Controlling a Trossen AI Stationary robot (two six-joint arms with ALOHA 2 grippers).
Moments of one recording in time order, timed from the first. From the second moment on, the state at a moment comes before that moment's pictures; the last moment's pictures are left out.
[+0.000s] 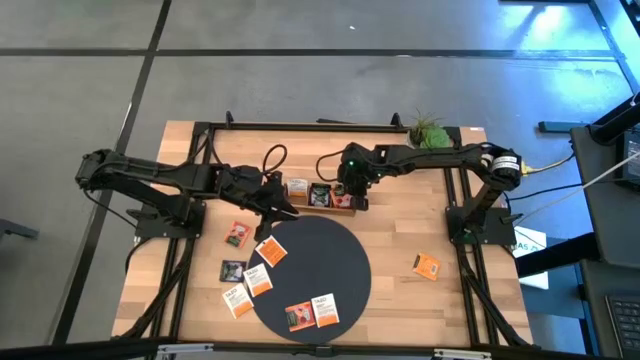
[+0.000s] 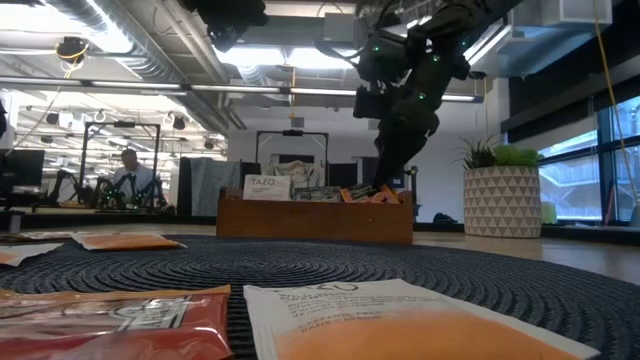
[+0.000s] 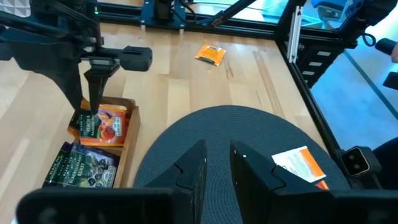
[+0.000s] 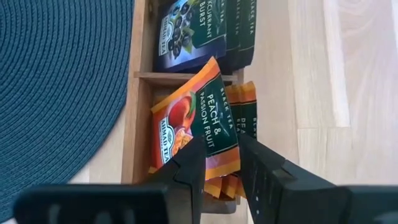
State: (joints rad) left arm -0.07 1.15 0.94 -0.30 0.07 -0.14; right arm -0.28 1.72 1.15 -0.51 -0.13 -0.22
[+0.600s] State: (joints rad) left arm -0.07 1.15 0.94 -0.30 0.07 -0.14; right arm -0.28 1.72 1.15 -0.51 -0.16 -0.17
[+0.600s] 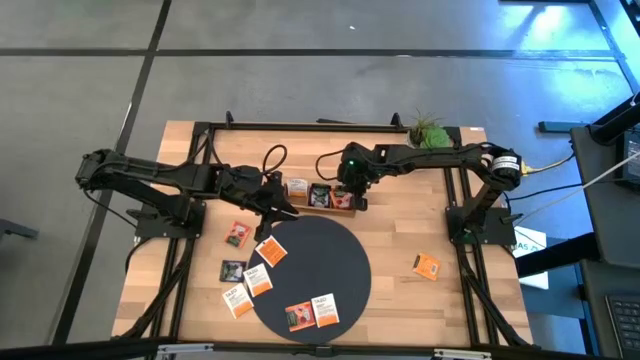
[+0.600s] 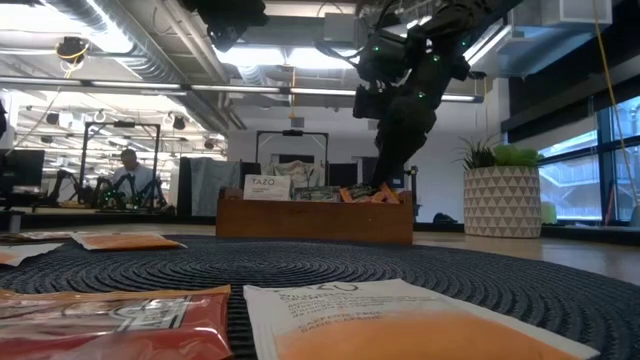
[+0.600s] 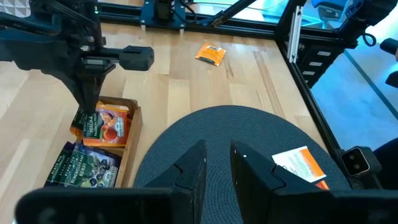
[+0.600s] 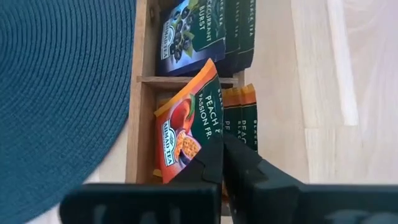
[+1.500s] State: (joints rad) left arm -0.07 1.15 0.94 -0.32 0.07 -0.13; right arm -0.19 1.52 0.87 -0.19 0.09 0.20
